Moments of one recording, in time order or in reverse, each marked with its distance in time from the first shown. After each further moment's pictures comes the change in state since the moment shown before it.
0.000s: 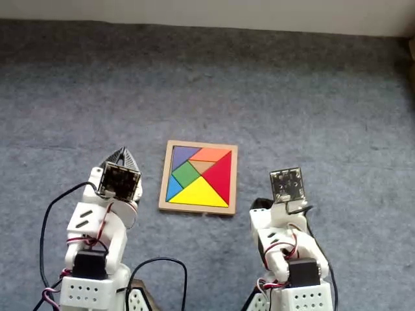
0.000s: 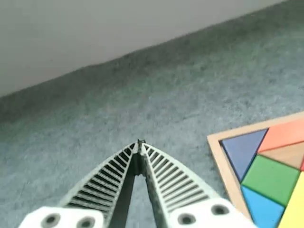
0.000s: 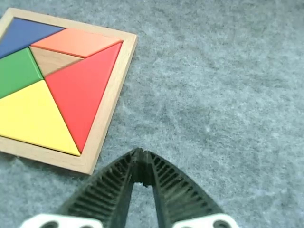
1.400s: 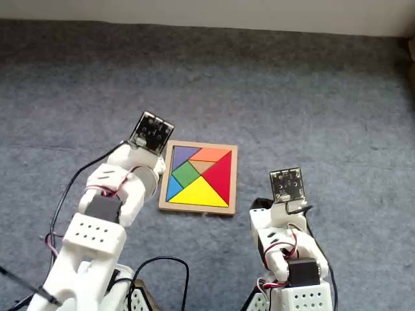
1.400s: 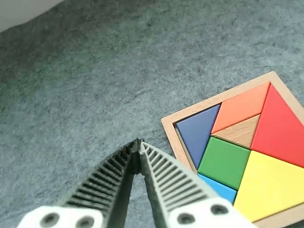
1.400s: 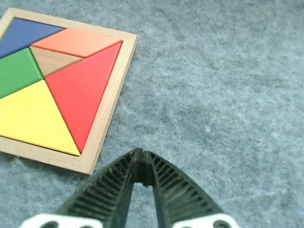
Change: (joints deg) left arm 9.7 49.1 -27.3 -7.9 0.0; right arm 0.0 0.0 0.0 0.0 0.0
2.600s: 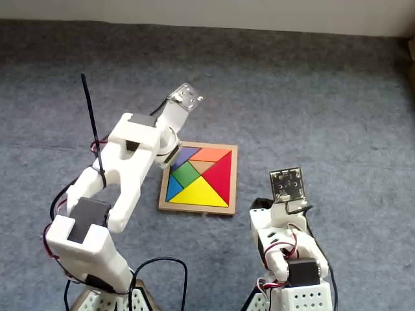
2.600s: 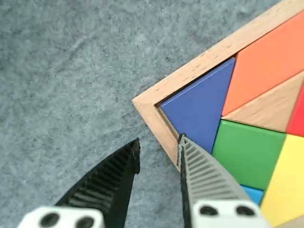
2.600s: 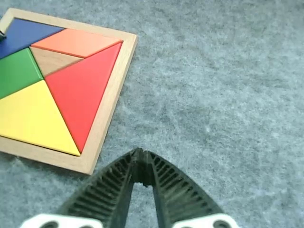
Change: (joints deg) left arm -0.1 66.3 -49.8 22.9 -8.2; right arm 0.0 0.0 0.0 0.0 0.0
